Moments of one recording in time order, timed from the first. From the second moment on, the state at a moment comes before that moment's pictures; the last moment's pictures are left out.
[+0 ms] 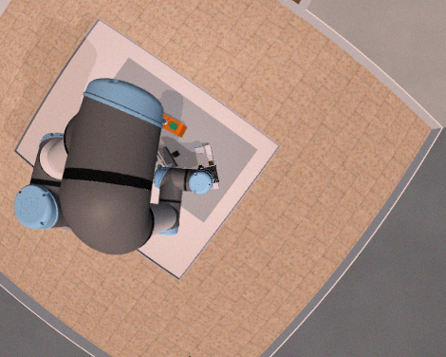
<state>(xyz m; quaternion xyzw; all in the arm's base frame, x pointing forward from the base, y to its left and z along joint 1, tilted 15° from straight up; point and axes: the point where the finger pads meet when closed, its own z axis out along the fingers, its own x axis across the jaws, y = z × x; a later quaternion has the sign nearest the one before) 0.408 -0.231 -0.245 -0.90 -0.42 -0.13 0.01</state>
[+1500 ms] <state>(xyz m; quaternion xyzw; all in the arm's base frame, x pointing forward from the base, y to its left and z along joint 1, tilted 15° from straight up) 0.410 -0.232 -0.248 -0.90 -0.42 -0.14 0.00</state>
